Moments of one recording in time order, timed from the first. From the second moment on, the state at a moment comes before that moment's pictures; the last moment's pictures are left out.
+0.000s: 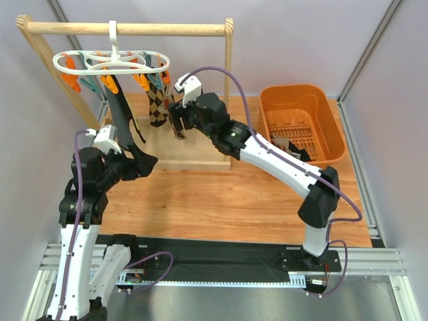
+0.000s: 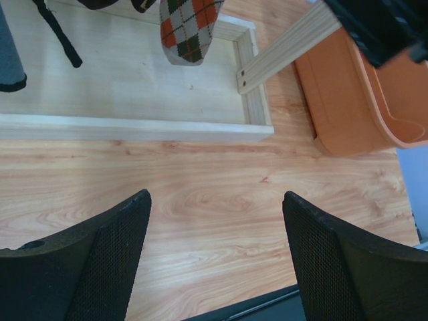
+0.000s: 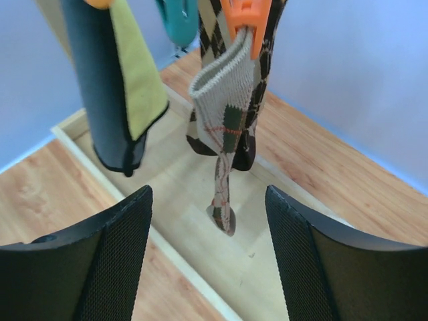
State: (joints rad) left arm -0.03 0.68 0.99 -0.71 0.35 -0.39; right arm 0.89 1.82 1.82 -0.13 0.17 0.01
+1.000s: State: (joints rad) left arm -0.03 0.73 0.99 -0.58 0.47 -0.37; right arm 0.92 1.83 1.88 -0.11 0.21 0.01
